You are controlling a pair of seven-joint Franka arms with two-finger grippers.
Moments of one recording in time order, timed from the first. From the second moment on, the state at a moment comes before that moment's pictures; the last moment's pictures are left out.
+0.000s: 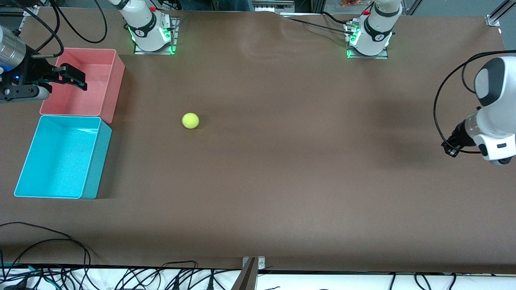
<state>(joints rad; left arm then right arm) 0.54 0.25 -0.47 -1.80 0.27 1.95 -0.96 0.02 -0.03 0.03 -1.66 -0.01 1.52 -0.05</state>
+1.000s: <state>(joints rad) 0.53 0.25 -0.57 -1.51 0.19 1.63 -0.15 0.02 -0.01 0.03 -1.66 -0.01 1.52 -0.05</state>
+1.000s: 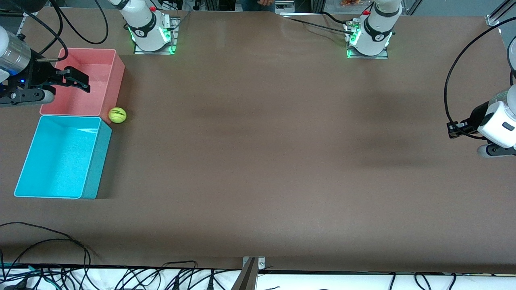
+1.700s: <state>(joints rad) 0.49 0.25 -0.57 -1.51 0.19 1.63 -0.13 0.02 0.06 0.03 -1.76 -0.02 1.50 -0.05</state>
